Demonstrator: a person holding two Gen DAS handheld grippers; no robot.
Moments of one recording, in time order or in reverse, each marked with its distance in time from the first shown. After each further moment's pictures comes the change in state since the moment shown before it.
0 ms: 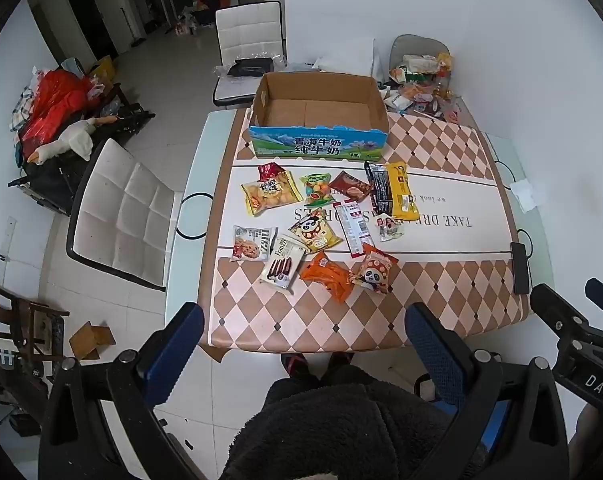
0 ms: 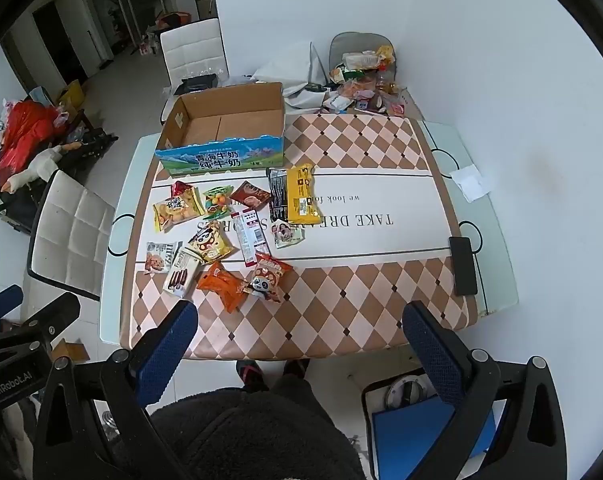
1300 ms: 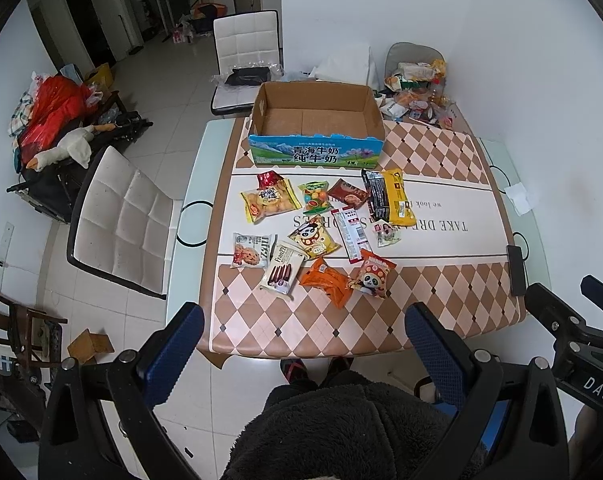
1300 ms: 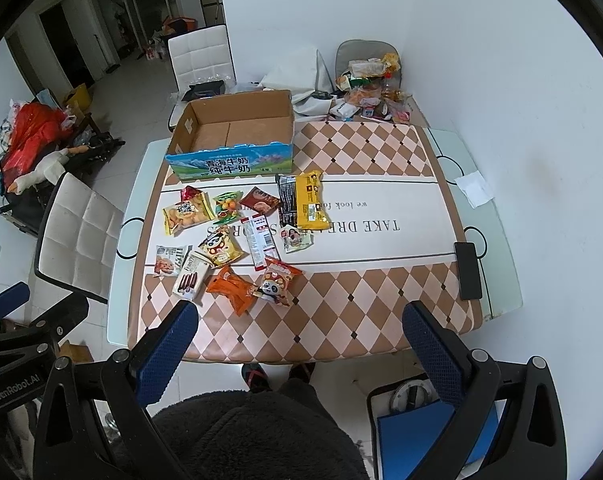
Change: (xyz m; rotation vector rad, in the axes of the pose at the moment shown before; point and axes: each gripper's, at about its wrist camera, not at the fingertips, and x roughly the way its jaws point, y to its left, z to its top) left arm -0.006 -0.007 0.003 0.005 -0.019 -0.005; right arm -0.011 0.010 0.000 -0.004 -0.022 -0.005
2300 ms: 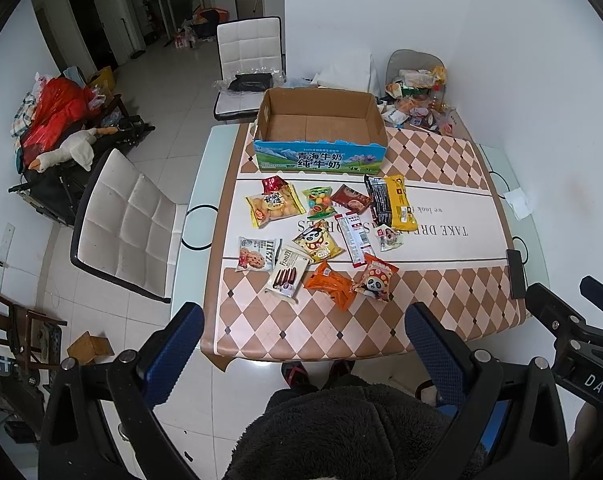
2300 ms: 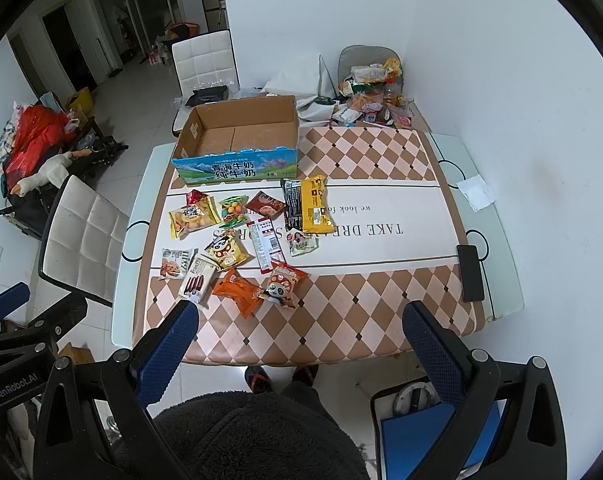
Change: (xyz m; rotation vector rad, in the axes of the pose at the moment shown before) left arm -0.015 0.004 0.018 -0.001 -0.013 -0.003; right arm -0.009 0.008 -0.002 -0.002 -0.015 0.006
